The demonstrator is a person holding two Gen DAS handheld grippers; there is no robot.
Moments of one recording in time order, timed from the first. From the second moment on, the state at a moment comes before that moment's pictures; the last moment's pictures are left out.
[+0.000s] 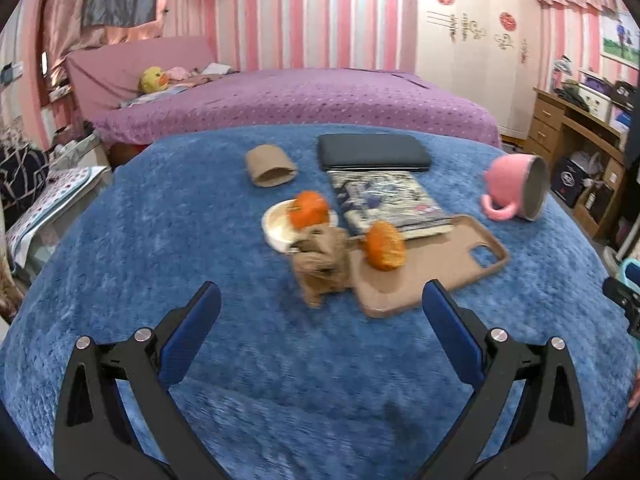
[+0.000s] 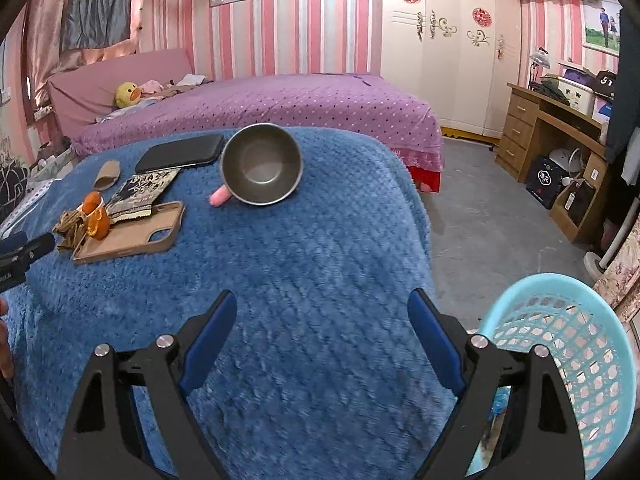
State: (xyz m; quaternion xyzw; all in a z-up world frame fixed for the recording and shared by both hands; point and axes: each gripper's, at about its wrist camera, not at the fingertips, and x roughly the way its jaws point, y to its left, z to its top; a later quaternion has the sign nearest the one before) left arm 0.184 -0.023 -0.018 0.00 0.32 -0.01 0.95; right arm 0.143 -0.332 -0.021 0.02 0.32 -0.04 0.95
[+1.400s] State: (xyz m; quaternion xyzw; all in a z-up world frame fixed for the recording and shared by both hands) left arm 0.217 0.072 -0.031 -0.06 0.38 0.00 0.92; right arm 0.223 -0.151 -0.013 -0.07 0.32 0.08 0.94
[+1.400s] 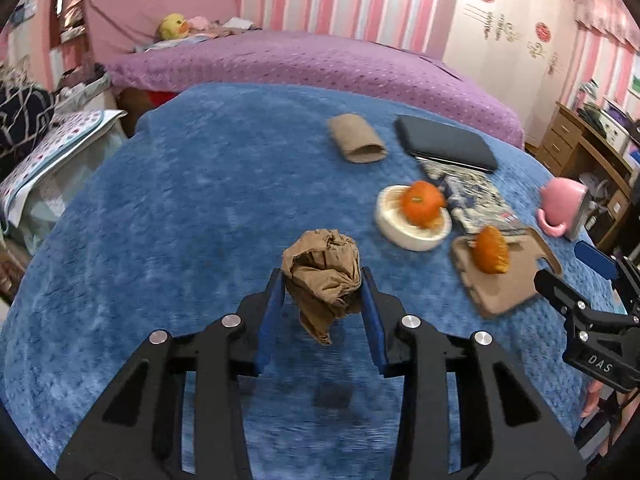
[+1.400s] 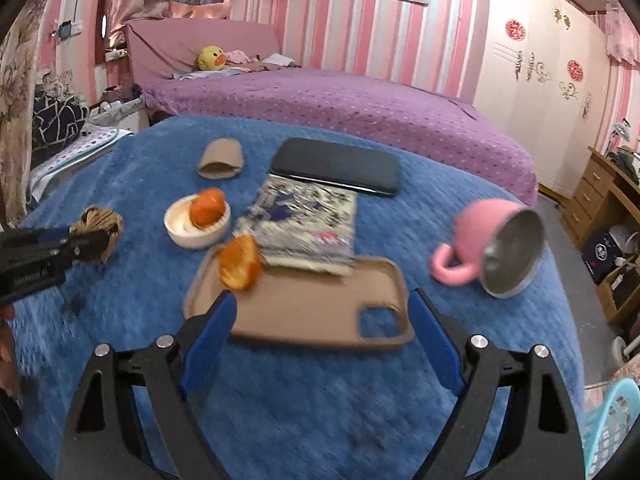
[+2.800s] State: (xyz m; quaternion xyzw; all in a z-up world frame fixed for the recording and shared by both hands) left arm 0.200 0.075 -0.030 -0.06 0.37 0.00 0.93; right arm 0.163 -0.258 -0.003 -0.02 0.32 0.04 0.95
